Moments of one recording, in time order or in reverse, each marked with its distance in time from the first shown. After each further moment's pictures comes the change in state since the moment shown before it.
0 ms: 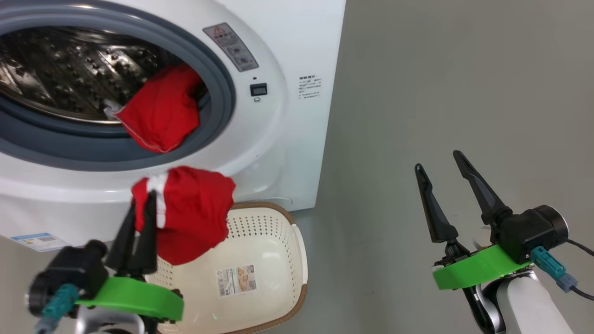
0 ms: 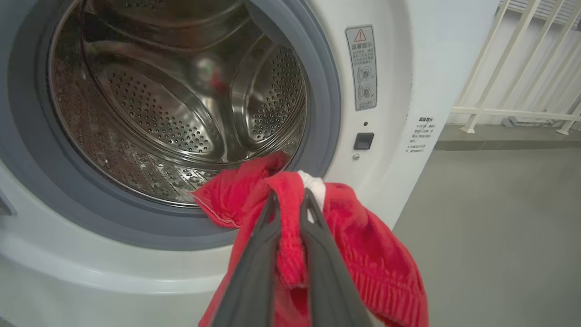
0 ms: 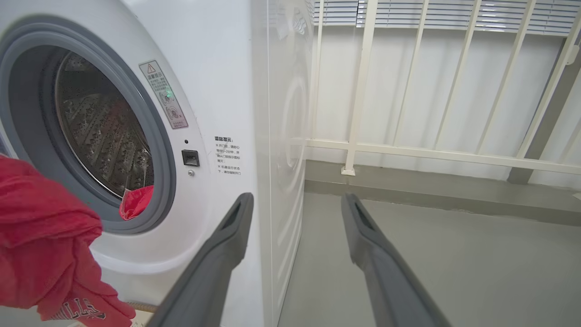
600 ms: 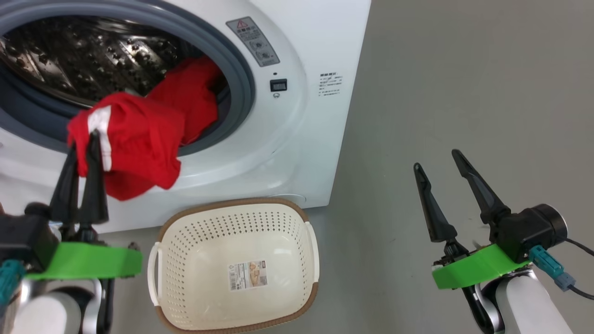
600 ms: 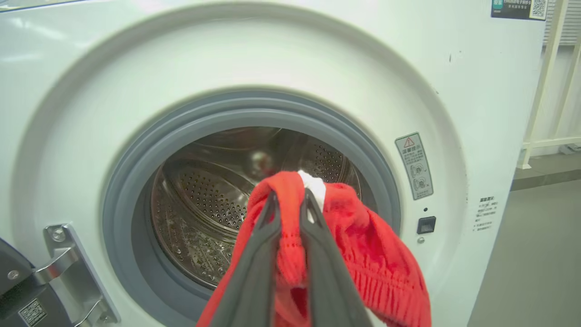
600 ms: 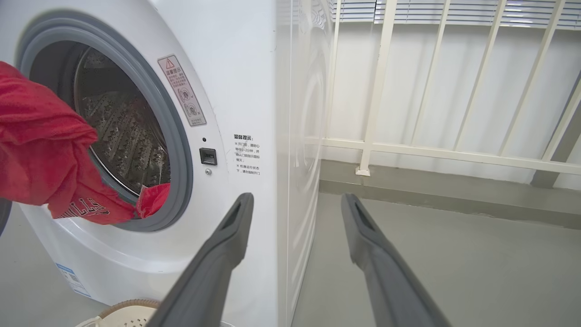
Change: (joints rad) left arm -0.148 0.059 0.075 0.027 0.079 -0.010 -0.077; right arm -0.010 -0.001 0.005 0.006 -0.005 0.000 0.000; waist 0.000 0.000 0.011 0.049
